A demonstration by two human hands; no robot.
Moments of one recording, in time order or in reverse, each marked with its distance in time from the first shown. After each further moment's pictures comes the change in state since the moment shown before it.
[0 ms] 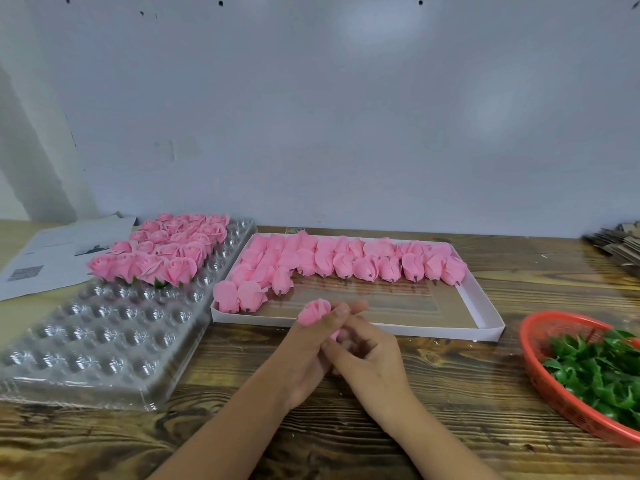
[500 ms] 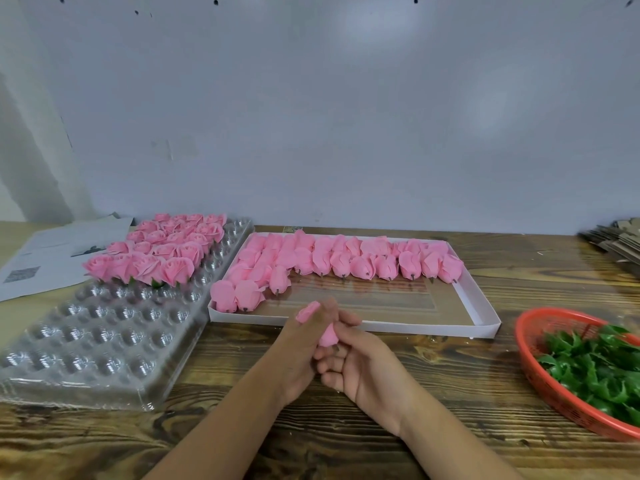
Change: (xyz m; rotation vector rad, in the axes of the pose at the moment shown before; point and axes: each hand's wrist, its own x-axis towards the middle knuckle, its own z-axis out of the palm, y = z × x) left_hand -0.002 0.002 -0.003 0.154 0.068 0.032; right_hand 0.004 -0.011 -0.008 0.705 -0.245 0.559
